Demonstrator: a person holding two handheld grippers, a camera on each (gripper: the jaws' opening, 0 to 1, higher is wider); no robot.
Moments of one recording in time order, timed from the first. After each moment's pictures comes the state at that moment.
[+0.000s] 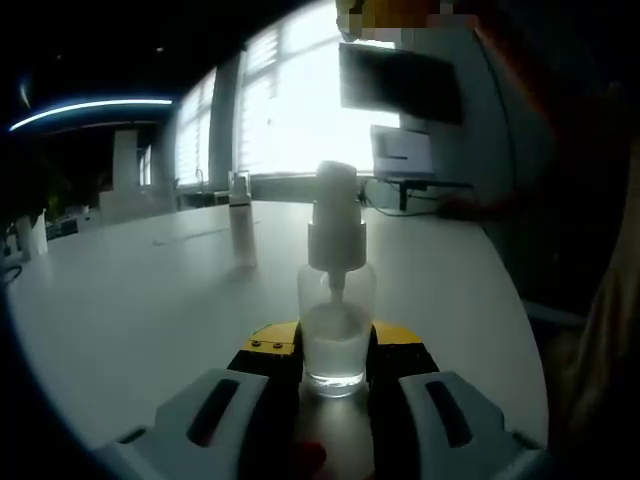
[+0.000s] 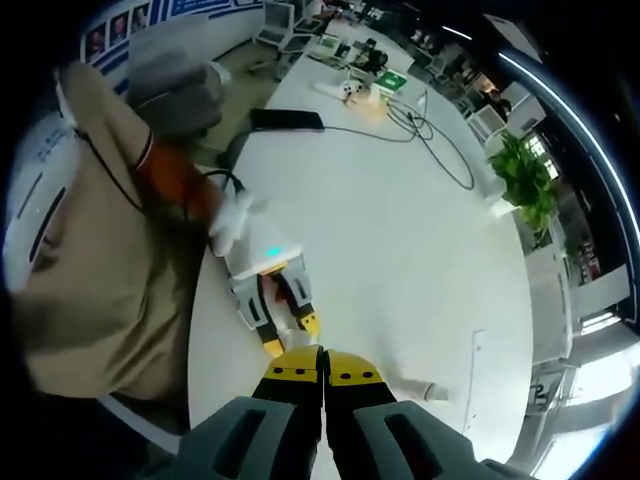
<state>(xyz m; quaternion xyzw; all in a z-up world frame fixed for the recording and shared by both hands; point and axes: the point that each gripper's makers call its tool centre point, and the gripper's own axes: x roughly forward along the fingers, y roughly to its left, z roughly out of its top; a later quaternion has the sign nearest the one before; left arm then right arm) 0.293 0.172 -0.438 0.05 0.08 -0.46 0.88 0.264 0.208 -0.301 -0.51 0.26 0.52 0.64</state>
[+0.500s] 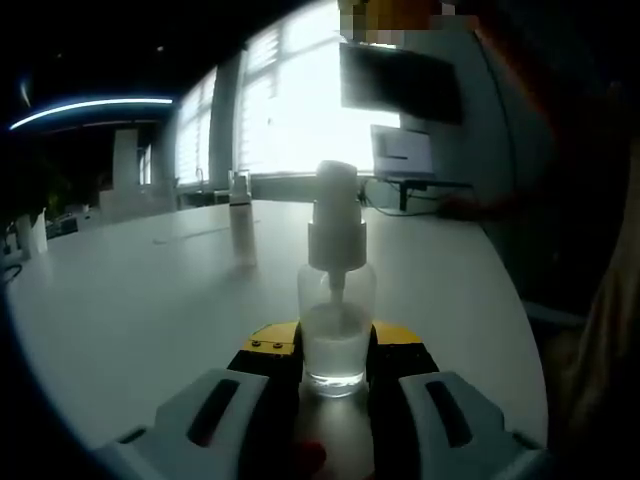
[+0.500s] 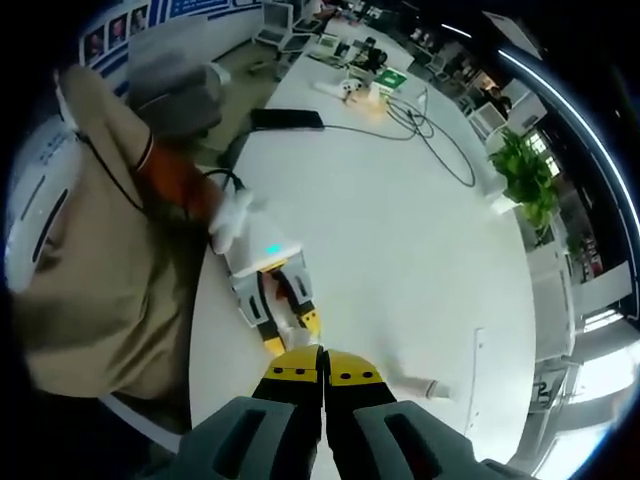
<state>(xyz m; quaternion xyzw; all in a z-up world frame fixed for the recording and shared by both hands) 0.294 0.173 -0.439 0.05 0.08 -0.46 0.88 0.266 0.205 -0.301 -0.50 0.27 0.52 0.64</state>
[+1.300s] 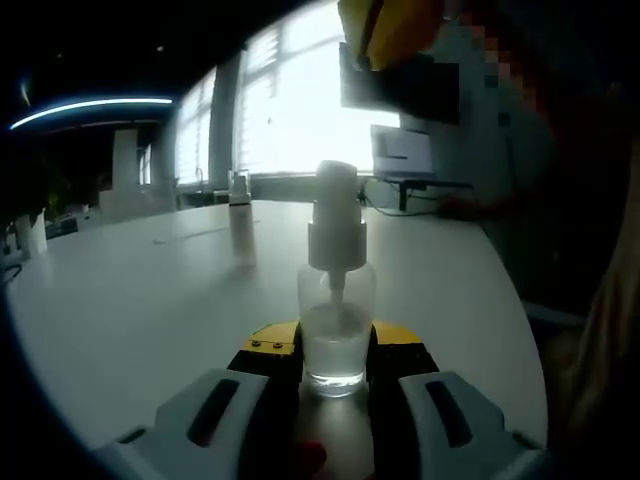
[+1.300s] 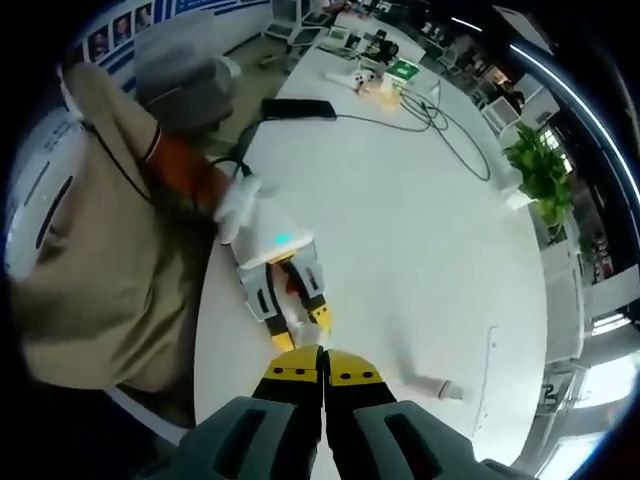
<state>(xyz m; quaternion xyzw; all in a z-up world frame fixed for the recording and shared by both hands) 0.293 0.172 -0.439 0.05 0.08 -0.47 0.88 0.264 0.205 -0.319 -0.50 0.29 0.53 0.61</state>
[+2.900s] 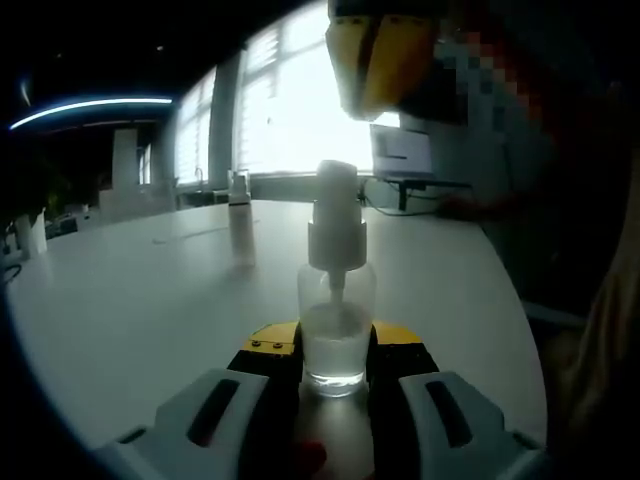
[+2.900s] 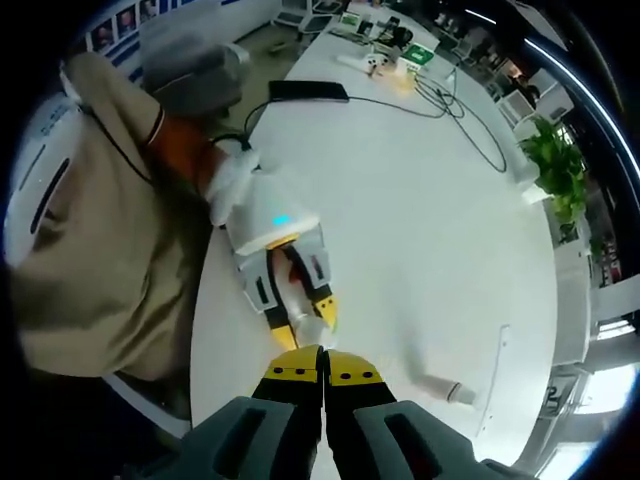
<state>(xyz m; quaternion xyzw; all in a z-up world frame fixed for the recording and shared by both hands) 0.293 0.172 -0.439 0.05 0.08 -0.47 0.88 0.267 0.202 -0.339 -0.52 0.31 0.54 0.59</state>
